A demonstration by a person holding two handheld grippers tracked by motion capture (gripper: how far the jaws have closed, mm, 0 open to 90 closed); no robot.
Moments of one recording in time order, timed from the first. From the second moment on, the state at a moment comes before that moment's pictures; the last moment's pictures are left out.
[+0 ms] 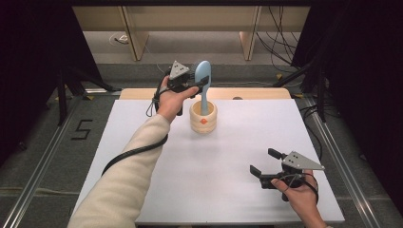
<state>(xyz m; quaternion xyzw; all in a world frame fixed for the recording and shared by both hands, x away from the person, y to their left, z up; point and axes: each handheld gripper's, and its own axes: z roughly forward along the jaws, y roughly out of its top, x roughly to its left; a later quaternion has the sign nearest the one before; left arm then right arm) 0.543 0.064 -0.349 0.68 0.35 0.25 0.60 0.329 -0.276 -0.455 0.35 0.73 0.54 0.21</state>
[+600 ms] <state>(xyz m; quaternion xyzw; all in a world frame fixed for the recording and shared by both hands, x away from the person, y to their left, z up) 0.543 0.063 -0.354 0.68 0.35 0.24 0.60 0.329 -0.276 -0.455 0.35 0.73 0.54 0.21</state>
